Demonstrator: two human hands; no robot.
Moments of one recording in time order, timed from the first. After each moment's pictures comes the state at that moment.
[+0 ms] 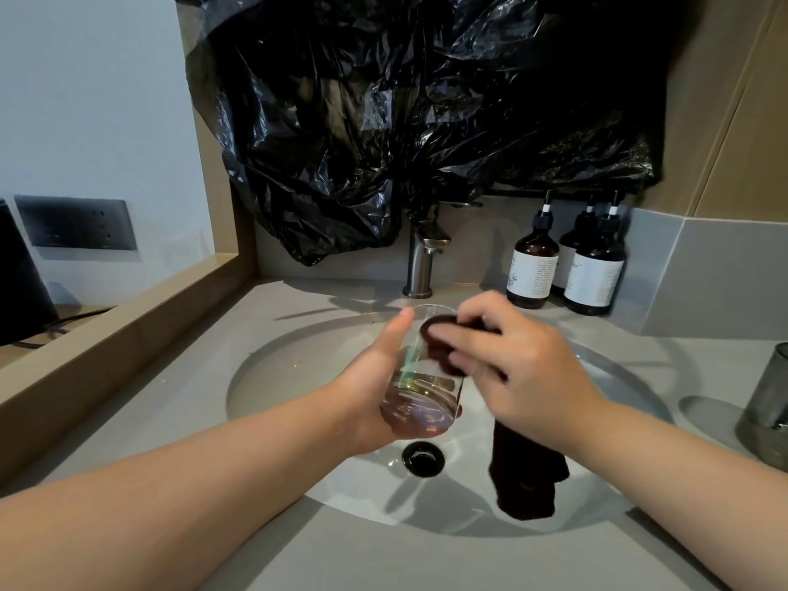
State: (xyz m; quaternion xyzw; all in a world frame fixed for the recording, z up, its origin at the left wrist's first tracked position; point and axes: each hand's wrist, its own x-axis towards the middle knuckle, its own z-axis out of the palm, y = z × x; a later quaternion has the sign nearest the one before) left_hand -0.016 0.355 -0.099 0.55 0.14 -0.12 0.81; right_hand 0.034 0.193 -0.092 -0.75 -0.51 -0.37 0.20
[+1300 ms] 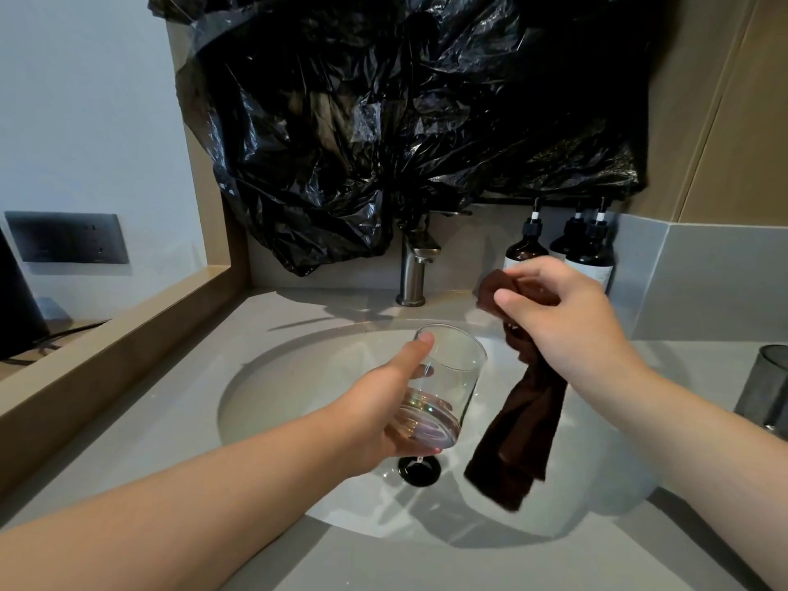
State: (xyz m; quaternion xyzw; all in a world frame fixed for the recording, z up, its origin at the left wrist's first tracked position) left_hand -0.014 0.345 -0.102 0.61 0.17 -0.10 0.77; right_hand 0.039 0.183 -0.052 -0.77 -0.18 -0.17 0.59
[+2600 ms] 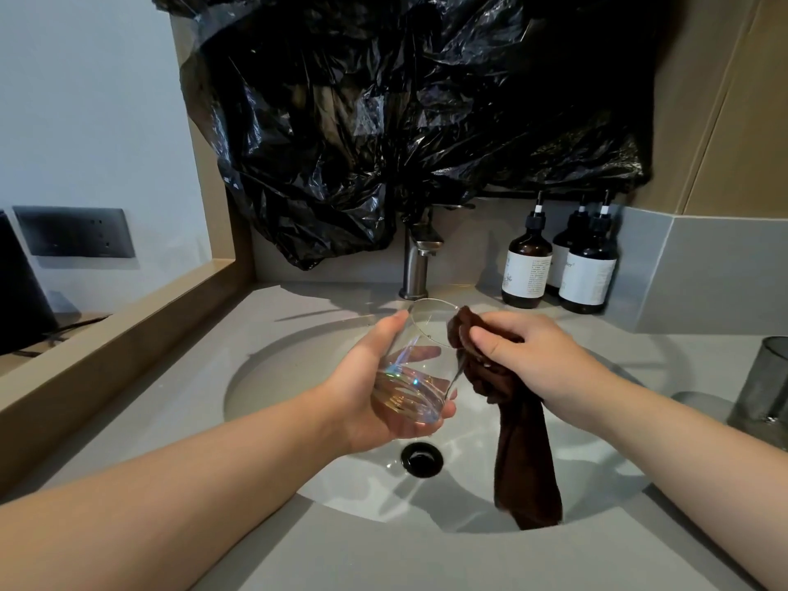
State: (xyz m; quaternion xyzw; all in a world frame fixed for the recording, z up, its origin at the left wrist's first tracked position) left_hand -0.019 0.359 -0.096 0.52 0.14 -0.13 0.84; right_hand 0.032 0.185 -0.078 -0.78 -0.24 0.07 0.57
